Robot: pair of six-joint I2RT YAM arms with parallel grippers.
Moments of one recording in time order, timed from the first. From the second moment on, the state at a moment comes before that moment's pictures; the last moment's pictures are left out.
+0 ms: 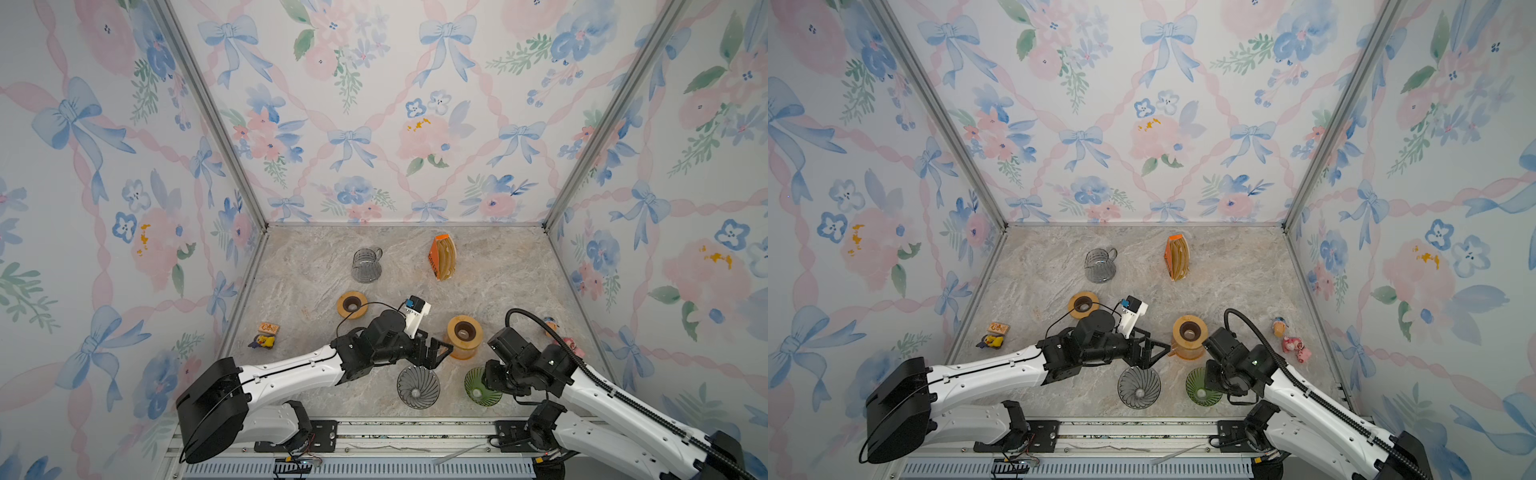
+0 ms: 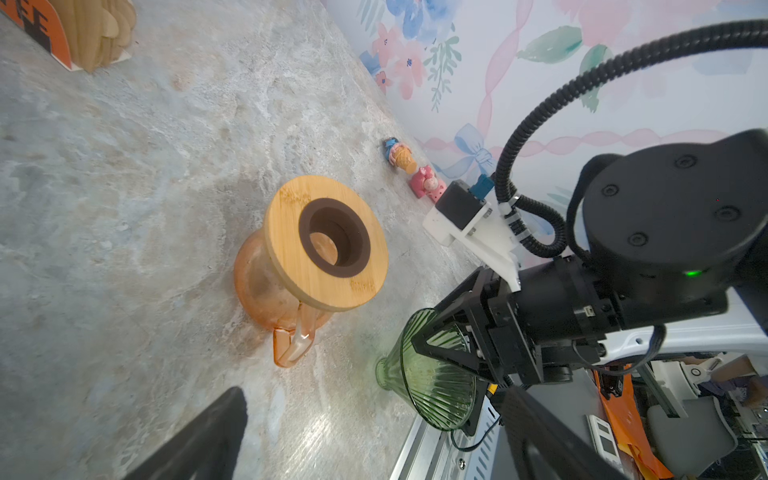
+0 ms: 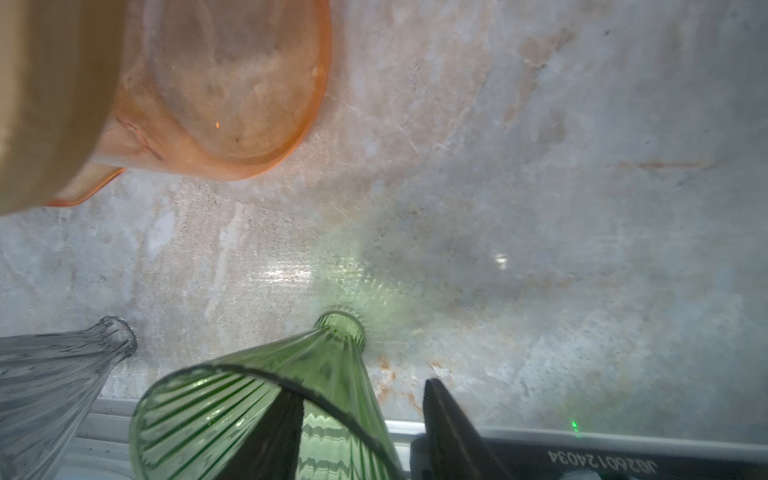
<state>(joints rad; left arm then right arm) -1.01 1.26 0.68 0.14 0.21 -0.62 0.73 0.84 0.57 -1.03 -0.01 0.86</state>
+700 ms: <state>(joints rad) -1.00 1.24 0.68 0.15 0.21 -0.62 0.73 0.84 0.54 -0.98 0.01 0.86</state>
